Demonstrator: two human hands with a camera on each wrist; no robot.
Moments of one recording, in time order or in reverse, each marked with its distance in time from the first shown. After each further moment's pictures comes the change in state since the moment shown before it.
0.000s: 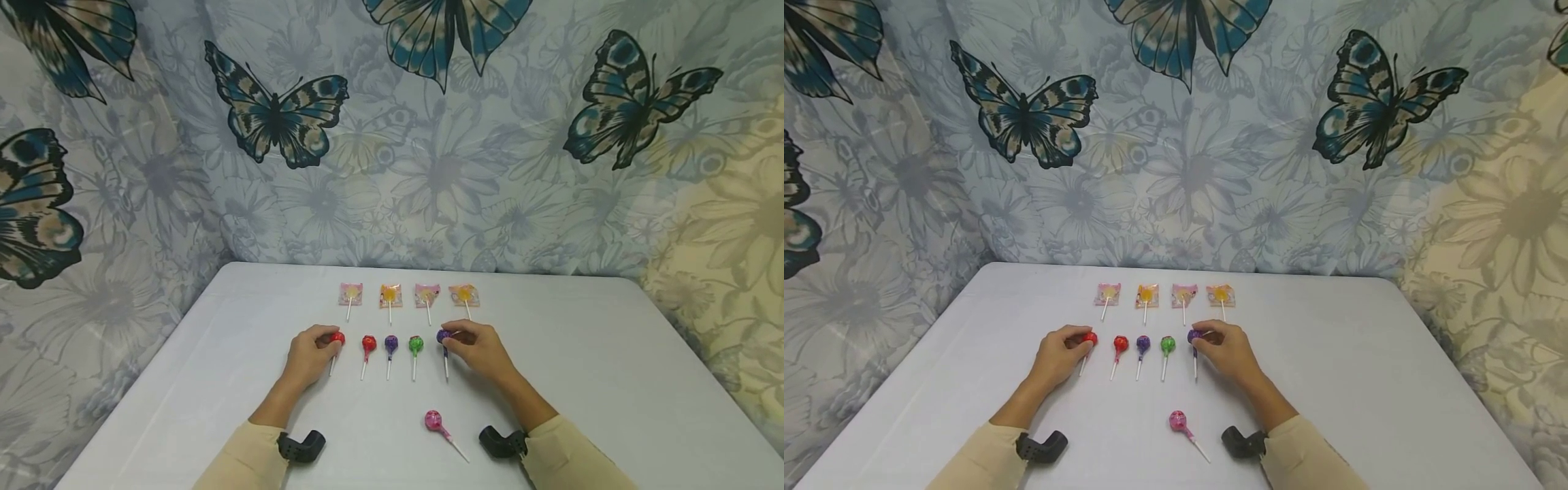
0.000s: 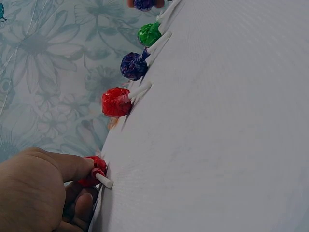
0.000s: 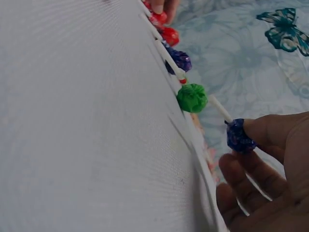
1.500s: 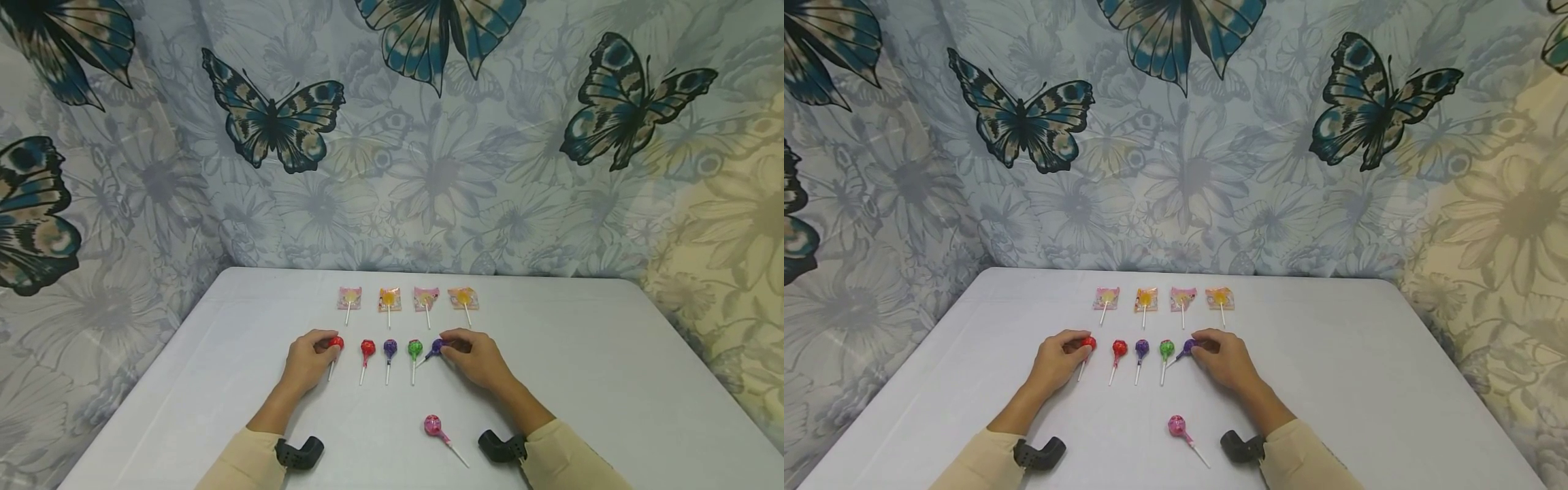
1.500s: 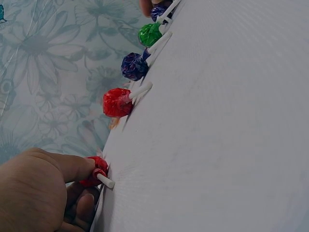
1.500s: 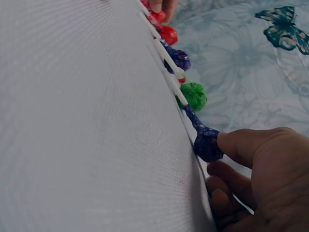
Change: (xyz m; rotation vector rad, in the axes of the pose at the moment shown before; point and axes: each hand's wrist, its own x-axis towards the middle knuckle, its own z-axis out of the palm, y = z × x) left_hand -0.001 0.000 0.001 -0.003 0.001 0.004; right_hand -0.001 0.013 0.008 -0.246 0.019 0.049
